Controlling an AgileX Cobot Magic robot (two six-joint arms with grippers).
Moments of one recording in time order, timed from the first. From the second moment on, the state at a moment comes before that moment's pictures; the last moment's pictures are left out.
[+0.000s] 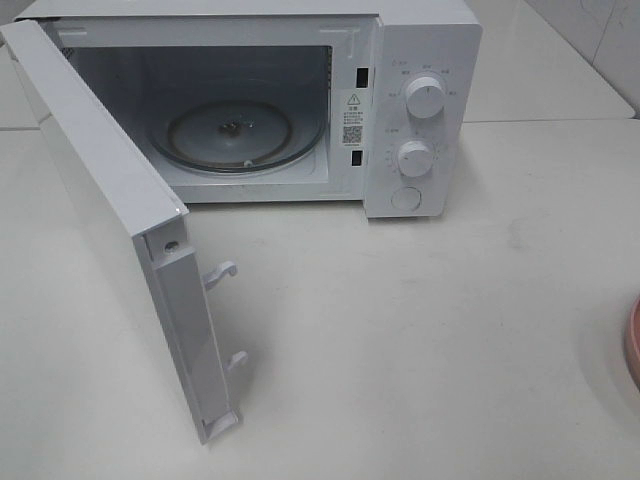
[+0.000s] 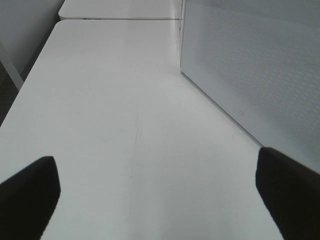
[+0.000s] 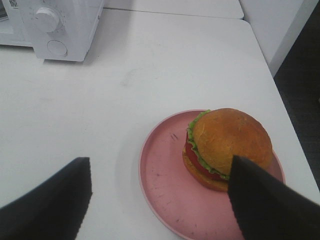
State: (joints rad) left arm 0.04 0.00 -0.52 -0.04 1.07 0.03; right arm 0.13 0.00 -0.50 -0.11 1.00 0.06
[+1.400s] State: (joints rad) left arm 0.04 0.70 -0.48 -0.16 0.30 0.21; right arm 0.13 0.00 -0.50 -0.11 1.00 0.06
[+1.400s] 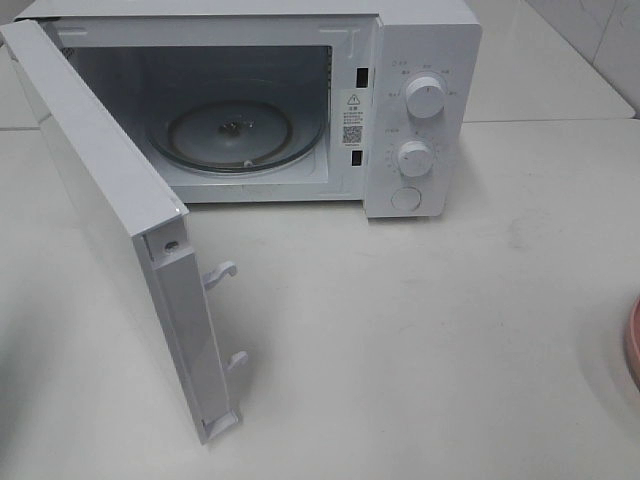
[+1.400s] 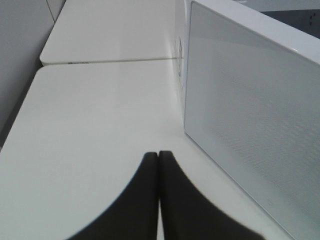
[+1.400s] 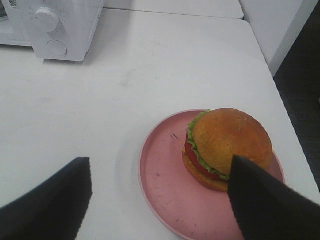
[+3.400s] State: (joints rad) left arm -0.42 1.64 -0.49 -0.01 -0.89 -0.02; right arm 0.13 0.00 -0.50 -0.11 1.00 0.06
